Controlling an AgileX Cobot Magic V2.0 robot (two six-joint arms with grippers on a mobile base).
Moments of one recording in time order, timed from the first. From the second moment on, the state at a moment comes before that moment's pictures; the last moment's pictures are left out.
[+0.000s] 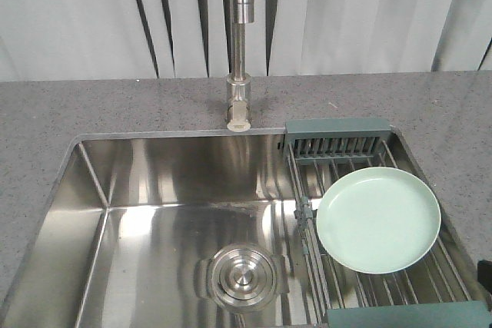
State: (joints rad) left arm 0.03 0.42 -0.68 -0.01 0.79 -0.02; right arm 0.18 0.46 -0.52 0.09 0.77 -0.07
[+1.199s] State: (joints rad) left arm 0.03 1.26 -1.10 -0.36 0.65 0.41; right arm 0.18 0.46 -0.52 0.09 0.77 -0.07
